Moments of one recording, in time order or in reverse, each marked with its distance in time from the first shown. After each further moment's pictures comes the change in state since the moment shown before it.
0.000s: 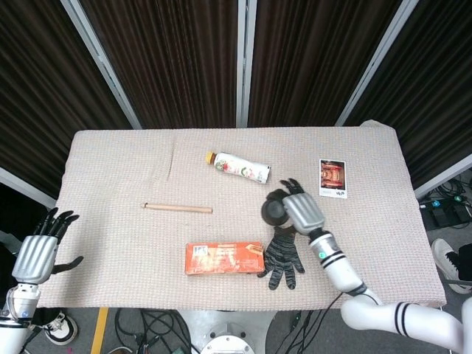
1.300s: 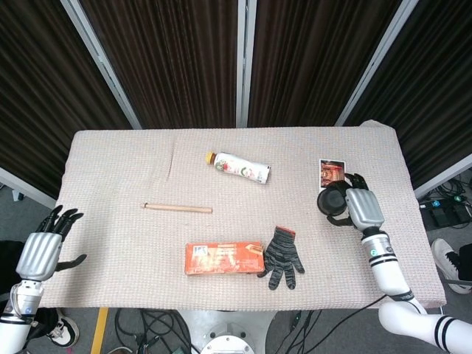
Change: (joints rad) left arm -0.018 0.006 -0.005 -0.015 -0.003 -0.022 0.019; right arm -0.134 0.137 0.008 0.038 0.022 0.050 0.169
